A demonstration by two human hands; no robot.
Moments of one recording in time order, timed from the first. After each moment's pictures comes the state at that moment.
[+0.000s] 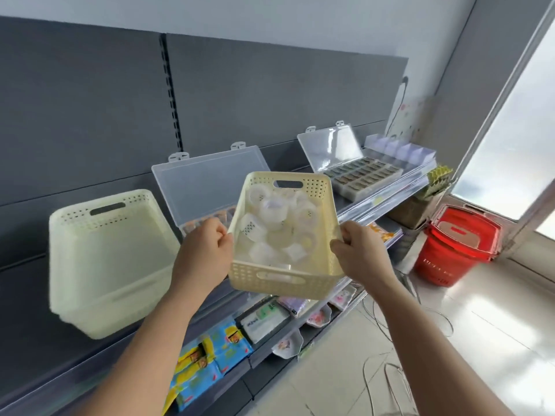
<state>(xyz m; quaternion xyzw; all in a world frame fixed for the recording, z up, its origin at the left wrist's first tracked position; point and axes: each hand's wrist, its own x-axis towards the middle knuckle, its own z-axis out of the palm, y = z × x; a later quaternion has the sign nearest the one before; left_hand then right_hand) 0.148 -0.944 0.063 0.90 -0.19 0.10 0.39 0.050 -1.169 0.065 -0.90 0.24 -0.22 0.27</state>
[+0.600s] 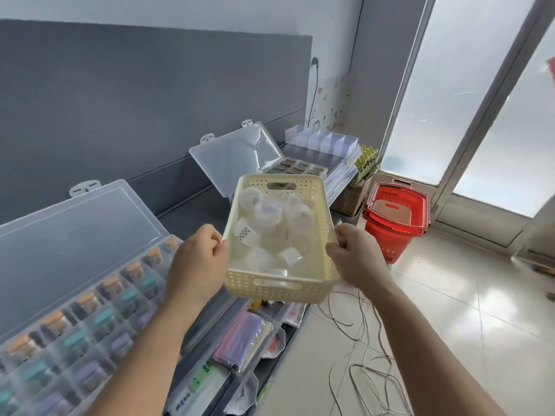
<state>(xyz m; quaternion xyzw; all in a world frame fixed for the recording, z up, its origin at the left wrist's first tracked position) 0.244 -1.212 0.054 0.87 -0.30 0.05 0.38 0.093 -1.407 0.049 -0.86 0.35 -0.27 0.26</state>
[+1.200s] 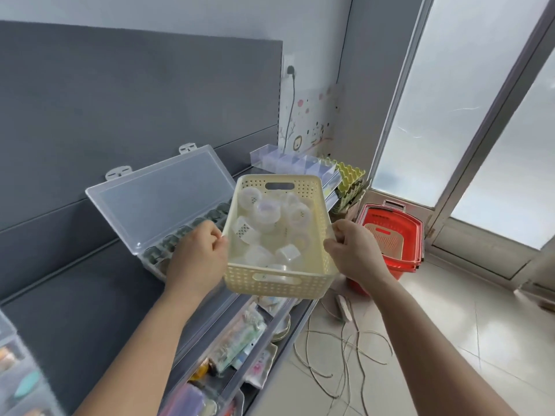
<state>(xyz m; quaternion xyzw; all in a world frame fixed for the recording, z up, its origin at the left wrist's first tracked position) 0.303 -1.483 0.061 0.87 -0.30 0.04 0.39 0.154 -1.680 0.061 -0.87 0.35 -0.25 0.24</state>
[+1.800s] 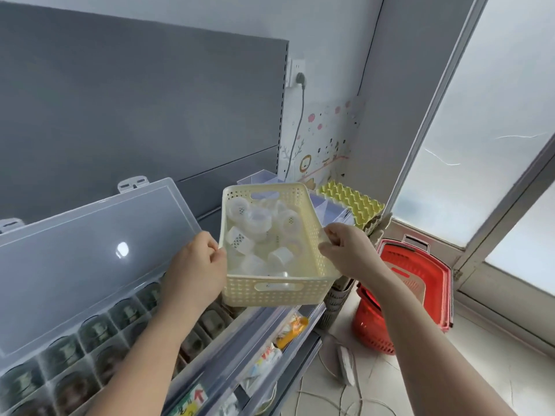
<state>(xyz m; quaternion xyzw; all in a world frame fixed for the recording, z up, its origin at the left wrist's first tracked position) 0.430 -1.686 0.044 0.90 -0.23 0.04 0.38 0.314 -1.913 0.055 -0.91 0.25 -0.18 0.27</state>
